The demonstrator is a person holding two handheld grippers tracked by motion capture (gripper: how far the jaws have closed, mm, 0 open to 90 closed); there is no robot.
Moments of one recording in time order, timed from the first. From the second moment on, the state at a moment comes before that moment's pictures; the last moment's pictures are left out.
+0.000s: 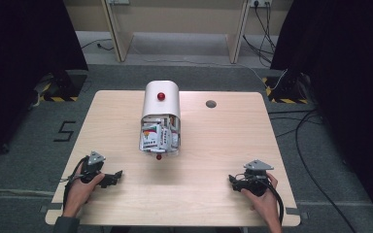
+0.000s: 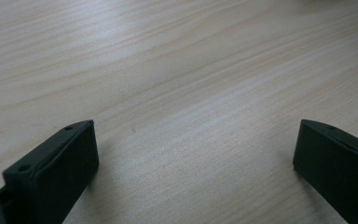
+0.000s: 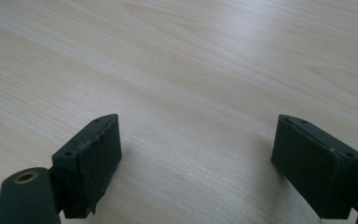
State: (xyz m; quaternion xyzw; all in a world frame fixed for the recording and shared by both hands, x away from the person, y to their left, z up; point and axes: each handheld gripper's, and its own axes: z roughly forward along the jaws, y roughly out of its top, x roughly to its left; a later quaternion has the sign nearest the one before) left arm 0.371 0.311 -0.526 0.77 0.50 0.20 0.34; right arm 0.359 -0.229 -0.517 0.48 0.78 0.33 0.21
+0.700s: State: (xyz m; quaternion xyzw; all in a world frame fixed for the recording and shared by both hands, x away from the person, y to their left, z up) left arm 0.371 0.311 -0.526 0.77 0.50 0.20 0.34; right arm 0.348 -0.210 -0.501 0.46 0.77 0.37 0.23
